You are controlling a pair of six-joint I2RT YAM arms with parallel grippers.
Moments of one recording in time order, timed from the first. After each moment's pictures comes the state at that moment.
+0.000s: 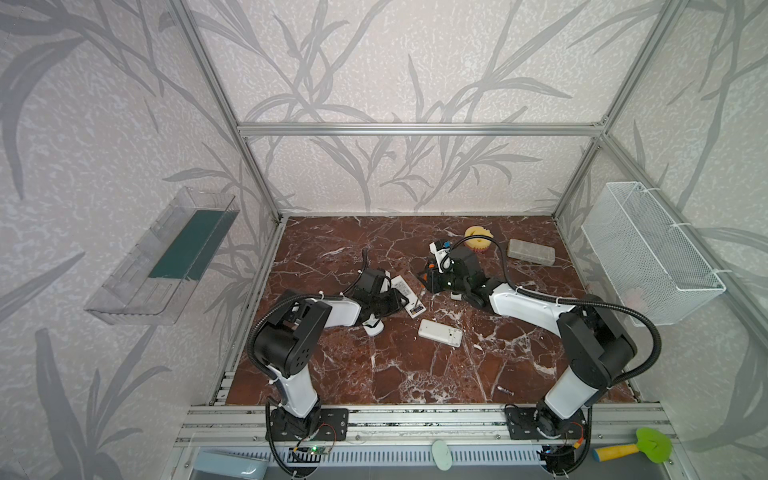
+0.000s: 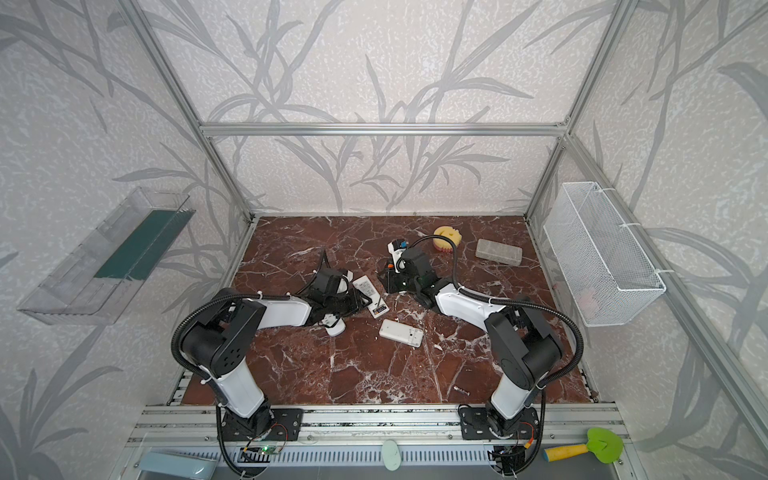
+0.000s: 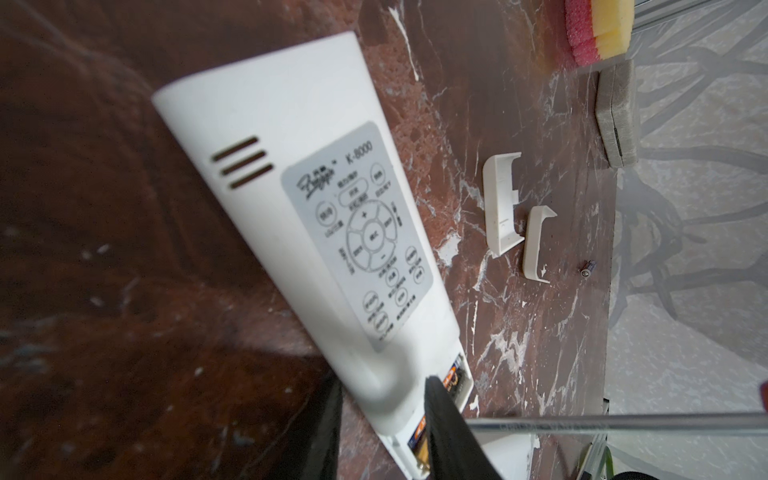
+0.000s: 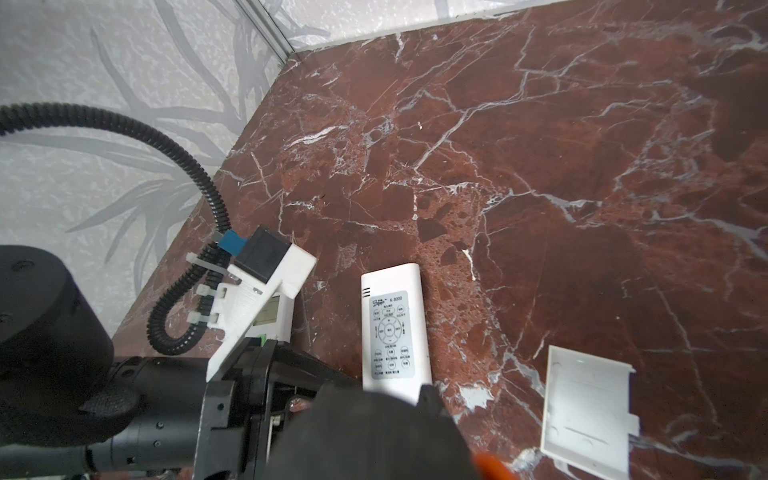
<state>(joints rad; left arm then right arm) -0.46 1.77 0.75 0.22 0.39 -0.81 0.62 1.68 0.99 0.13 -0.23 0.42</state>
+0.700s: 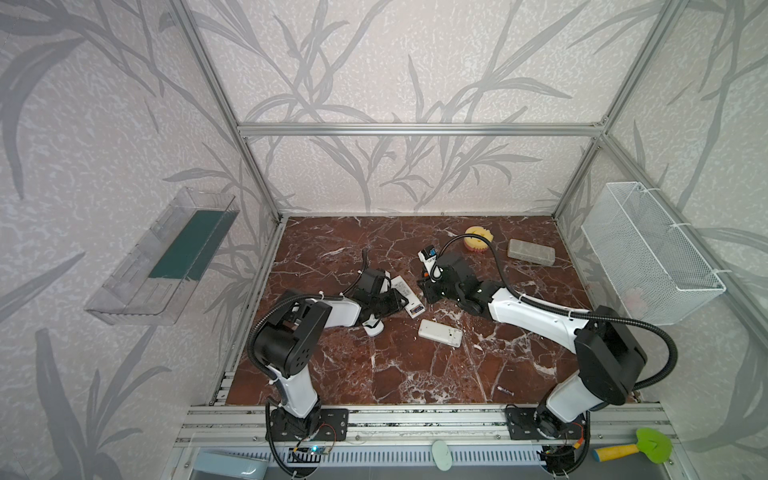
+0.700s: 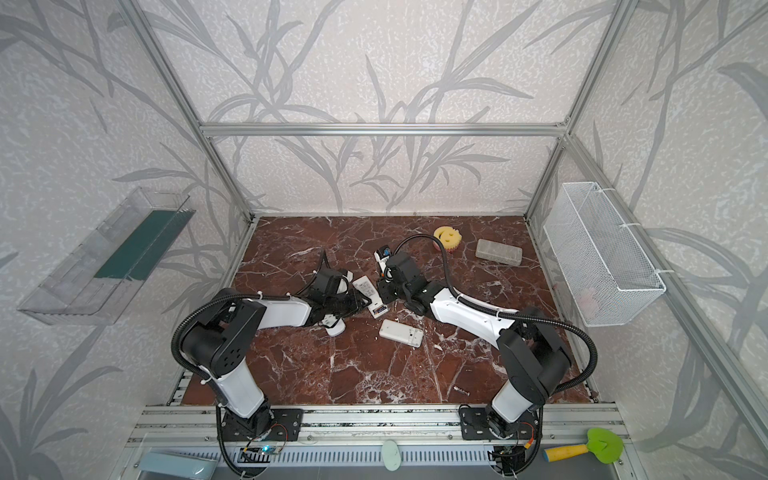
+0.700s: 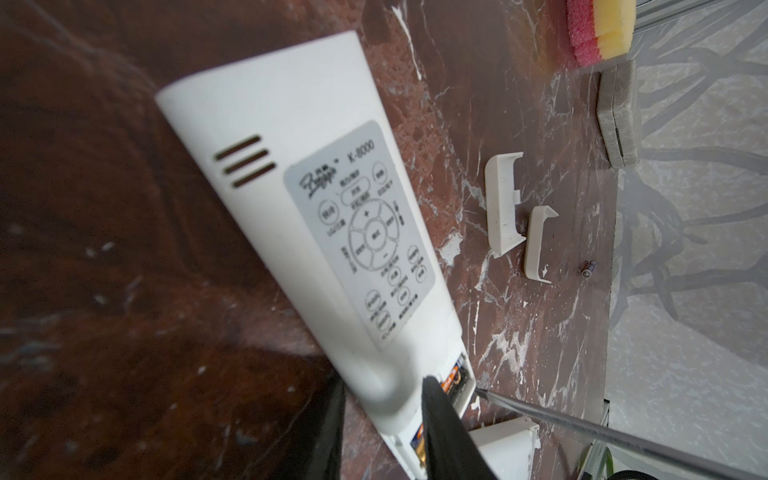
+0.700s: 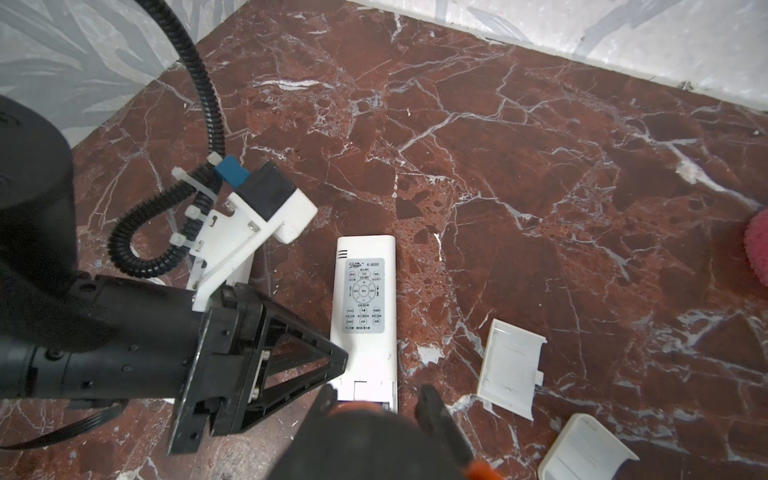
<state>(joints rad) -0.46 1.77 0.75 0.22 0.39 -0.81 0.74 1.61 1.05 -0.10 0.03 0.18</state>
